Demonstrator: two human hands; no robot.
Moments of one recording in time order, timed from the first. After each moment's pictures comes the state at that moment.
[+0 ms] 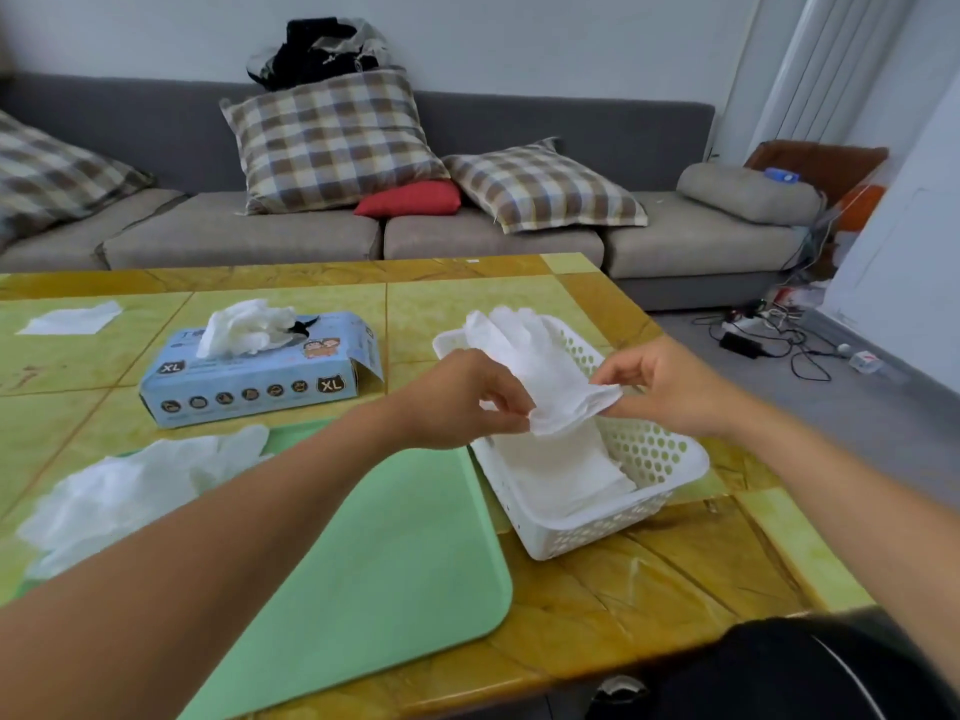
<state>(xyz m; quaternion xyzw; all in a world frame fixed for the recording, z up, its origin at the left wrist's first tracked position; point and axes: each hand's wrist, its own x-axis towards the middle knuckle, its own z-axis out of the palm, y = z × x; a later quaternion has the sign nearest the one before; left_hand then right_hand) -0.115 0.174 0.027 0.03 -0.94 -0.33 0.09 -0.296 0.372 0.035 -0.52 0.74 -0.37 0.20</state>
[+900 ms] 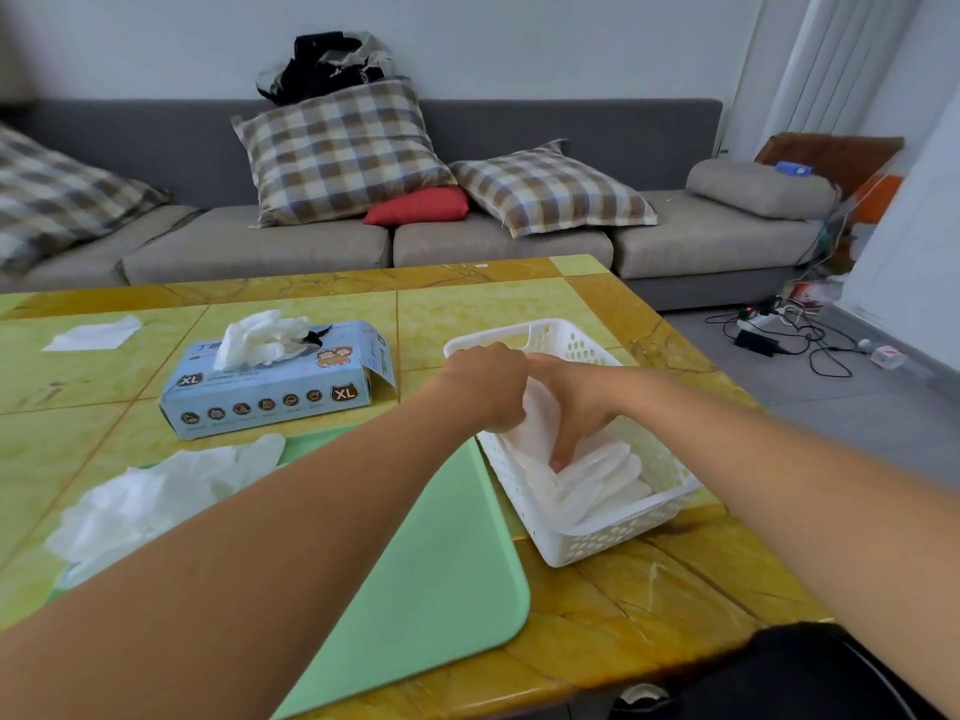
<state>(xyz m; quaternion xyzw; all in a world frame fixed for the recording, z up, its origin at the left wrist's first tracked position) -0.160 0.185 0.036 0.18 -0.98 0.03 -0.01 -0.278 0.282 0.026 -0.53 0.81 -0.02 0.24</state>
